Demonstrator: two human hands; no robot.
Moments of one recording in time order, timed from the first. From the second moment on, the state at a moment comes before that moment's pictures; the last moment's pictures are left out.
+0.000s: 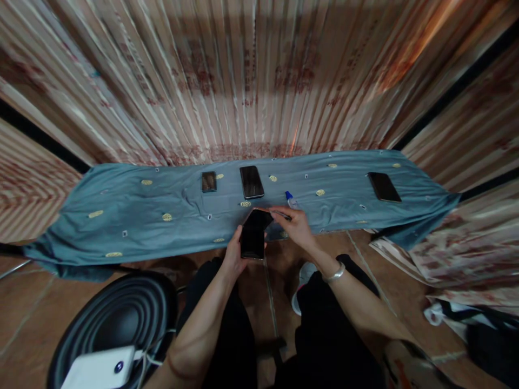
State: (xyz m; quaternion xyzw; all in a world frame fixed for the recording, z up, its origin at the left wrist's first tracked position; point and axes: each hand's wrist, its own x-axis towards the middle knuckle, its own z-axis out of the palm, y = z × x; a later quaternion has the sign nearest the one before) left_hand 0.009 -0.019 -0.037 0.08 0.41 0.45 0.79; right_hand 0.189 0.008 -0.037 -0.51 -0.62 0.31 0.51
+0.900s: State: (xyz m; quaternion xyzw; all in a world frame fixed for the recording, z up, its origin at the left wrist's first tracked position) left_hand -0.008 -0.008 -0.041 0.07 0.36 0.56 0.74; right_hand 0.182 -0.012 -0.047 -0.52 -0.73 0.30 0.33
